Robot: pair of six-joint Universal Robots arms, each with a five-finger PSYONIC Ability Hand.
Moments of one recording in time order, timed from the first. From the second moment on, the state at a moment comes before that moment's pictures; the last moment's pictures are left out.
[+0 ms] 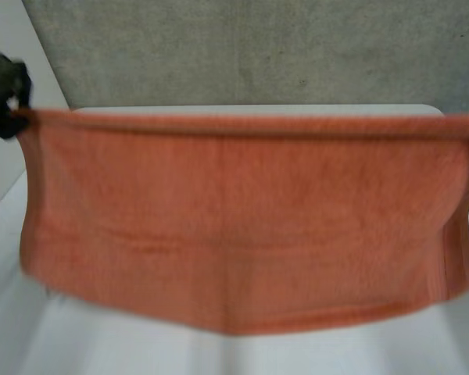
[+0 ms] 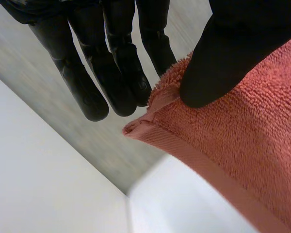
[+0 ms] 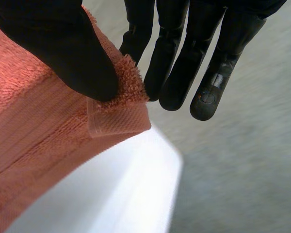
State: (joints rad) left arm 4.71 -1.53 -1.52 3.03 -1.33 3.59; right arm 1.47 -1.56 1.33 0.44 1.25 2.52; left_hand 1.13 1.20 1.19 1.20 0.95; right_hand 0.97 1.17 1.18 1.19 0.98
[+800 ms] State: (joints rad) left arm 4.51 -1.99 -1.20 3.53 -1.56 3.58; right arm 1.71 -1.21 1.15 -0.07 1.50 2.70; left_hand 1.13 1.20 1.19 1.20 0.97; right_hand 0.97 1.18 1.18 1.19 0.99
